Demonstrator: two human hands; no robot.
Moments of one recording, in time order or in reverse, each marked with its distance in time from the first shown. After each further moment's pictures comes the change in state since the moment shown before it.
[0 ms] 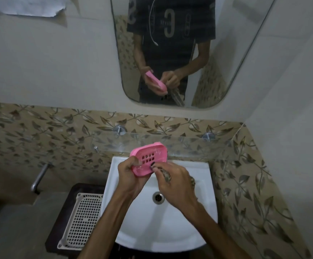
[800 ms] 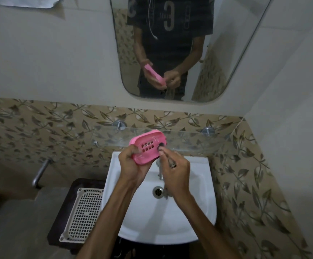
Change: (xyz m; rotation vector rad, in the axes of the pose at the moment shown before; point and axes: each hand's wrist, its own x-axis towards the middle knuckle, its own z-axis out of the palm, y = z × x) left_hand 0.003 0.002 0.010 -0.099 -0.044 0.030; right_hand -0.001 0.001 0.022 0.270 0.251 0.140
